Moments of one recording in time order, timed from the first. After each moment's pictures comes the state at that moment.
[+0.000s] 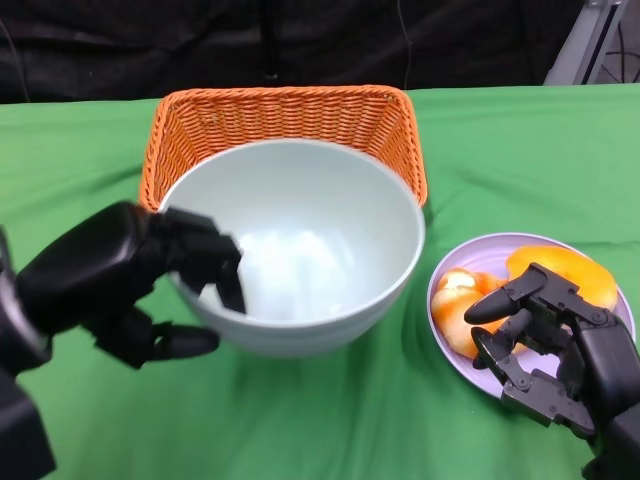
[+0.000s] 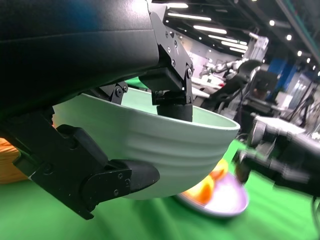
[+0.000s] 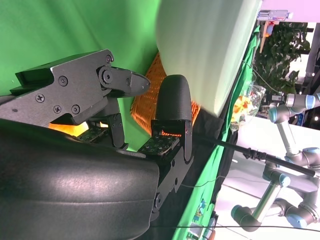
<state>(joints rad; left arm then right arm) -0.48 0.37 0.08 0.77 0.16 -1.40 -0.65 0.15 -0.01 0.05 -0.12 -0.04 -0.23 0.07</state>
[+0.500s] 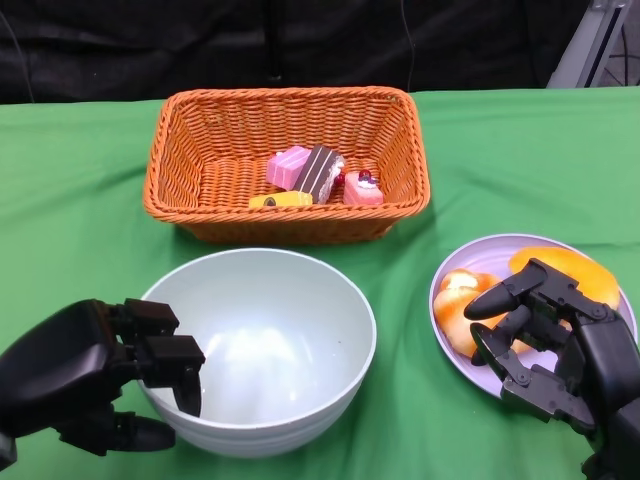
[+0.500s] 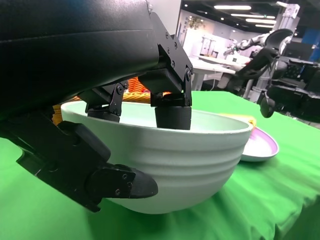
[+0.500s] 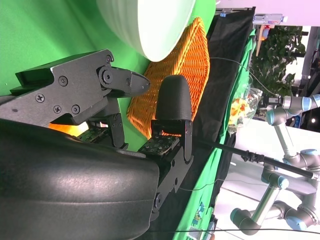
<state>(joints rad) -0.34 0.37 0.32 0.85 0.71 -1.60 -0.32 0.14 -0.01 0.05 -0.12 -0.02 -0.22 0.09</state>
